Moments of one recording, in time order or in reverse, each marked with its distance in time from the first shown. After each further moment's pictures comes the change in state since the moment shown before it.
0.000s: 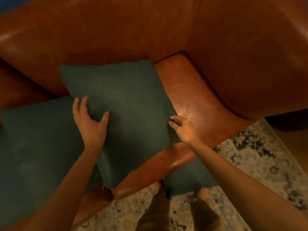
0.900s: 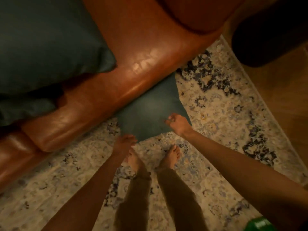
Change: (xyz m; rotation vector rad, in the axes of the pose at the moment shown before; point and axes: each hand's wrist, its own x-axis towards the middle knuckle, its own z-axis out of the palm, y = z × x) left_hand -0.409 -0.106 0.243 -0.244 -0.809 -0.858; right_hand -0.116 0.361 -0.081 -0.205 -0.151 0.367
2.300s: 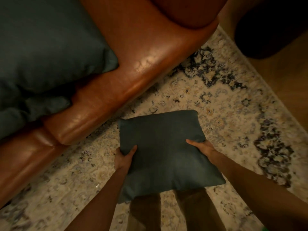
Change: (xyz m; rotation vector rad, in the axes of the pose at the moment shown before) left_hand -0.072 -0.058 -0.019 0.217 0.341 -0.006; right_hand -0.077 0.139 0.007 0.652 -0.077 0.419
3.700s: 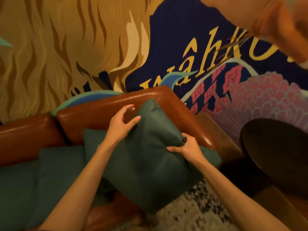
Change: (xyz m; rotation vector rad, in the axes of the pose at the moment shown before) left_hand -0.297 0.475 -0.378 -0.213 0.216 1.270; right_hand -0.480 -0.417 0.054 -0.287 0.028 -1.268
